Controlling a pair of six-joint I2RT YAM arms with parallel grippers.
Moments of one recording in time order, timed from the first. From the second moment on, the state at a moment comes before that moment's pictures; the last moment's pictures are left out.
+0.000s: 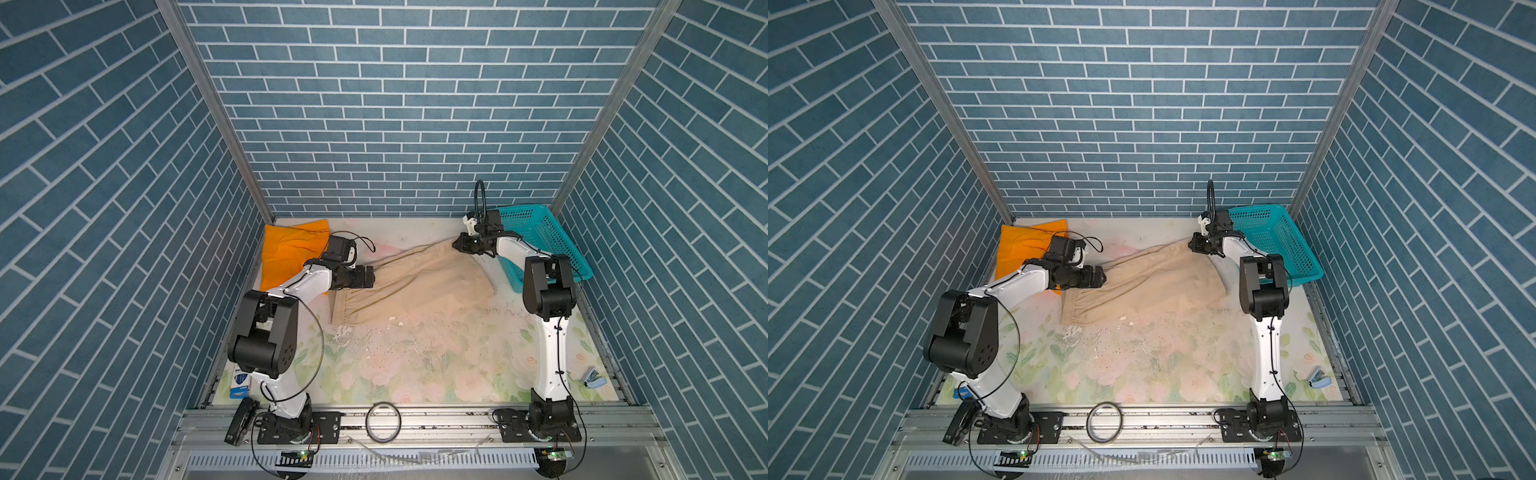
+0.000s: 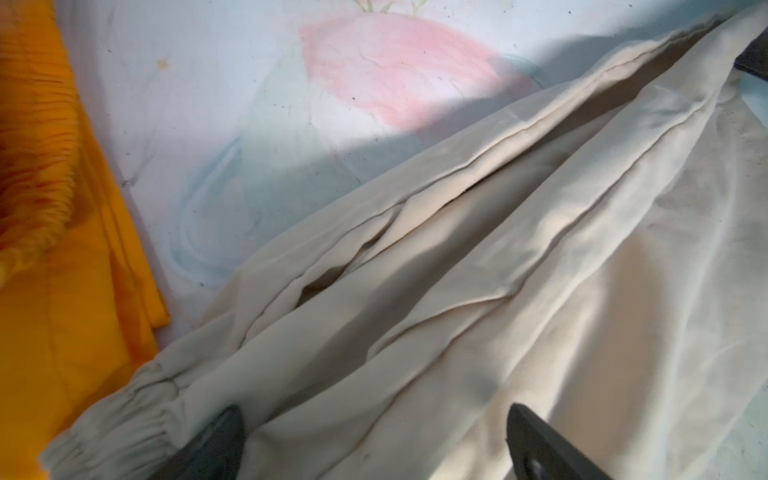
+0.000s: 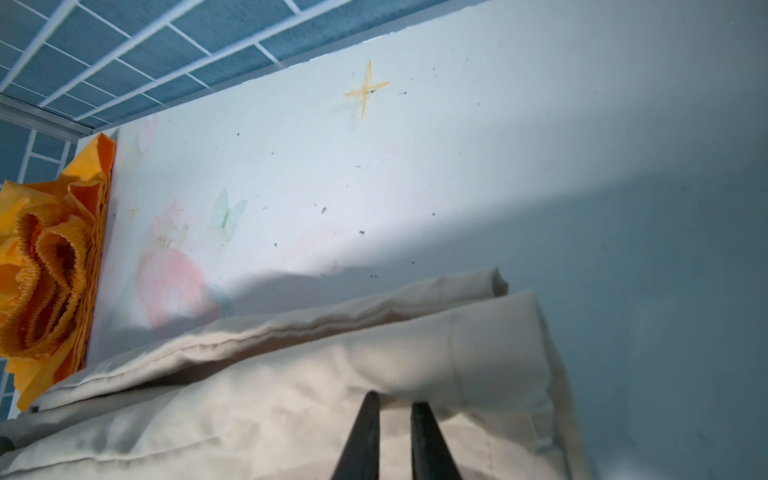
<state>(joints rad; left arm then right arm) -0.23 1.73 1.13 -0.39 0.20 -0.22 0.21 2.36 1.84 -0.33 -0.46 0.24</state>
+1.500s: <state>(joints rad) -0.15 1.53 0.89 -0.47 0.10 -0.33 0.62 1.50 0.89 -0.37 -0.16 0.07</state>
